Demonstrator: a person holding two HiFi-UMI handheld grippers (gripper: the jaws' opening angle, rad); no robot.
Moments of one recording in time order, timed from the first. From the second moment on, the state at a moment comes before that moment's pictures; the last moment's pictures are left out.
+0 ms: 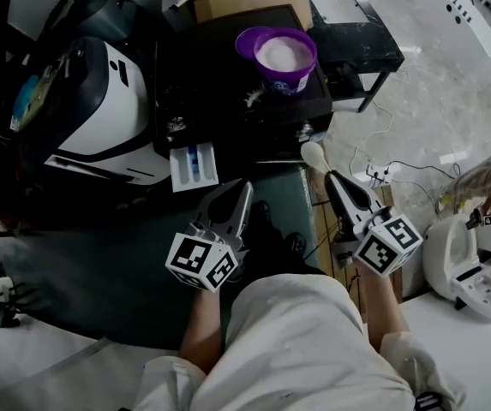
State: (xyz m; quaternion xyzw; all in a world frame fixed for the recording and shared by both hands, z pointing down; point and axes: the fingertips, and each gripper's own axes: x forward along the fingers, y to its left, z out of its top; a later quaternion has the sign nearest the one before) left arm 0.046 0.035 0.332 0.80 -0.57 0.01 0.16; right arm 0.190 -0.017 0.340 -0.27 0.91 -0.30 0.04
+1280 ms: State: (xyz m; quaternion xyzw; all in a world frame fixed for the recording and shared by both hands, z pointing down) left arm -0.010 -0.113 0.327 0.86 -0.48 0.00 0.17; right arm 0.131 -0.142 0.326 -0.37 0.89 -0.25 0.01
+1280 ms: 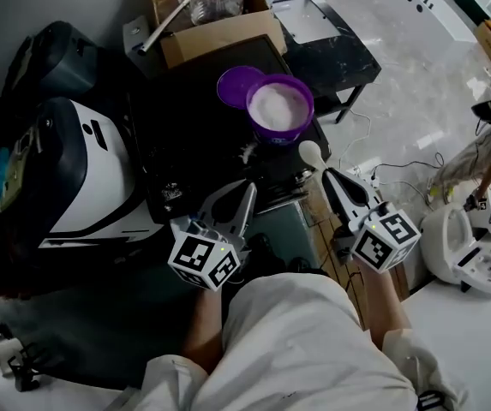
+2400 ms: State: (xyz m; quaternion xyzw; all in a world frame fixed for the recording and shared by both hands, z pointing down) left arm -0.035 -0.178 0.335 0.88 -0.43 -0.01 0.19; right arm 0.088 -0.222 0.338 -0.44 0.88 -0.19 -0.09
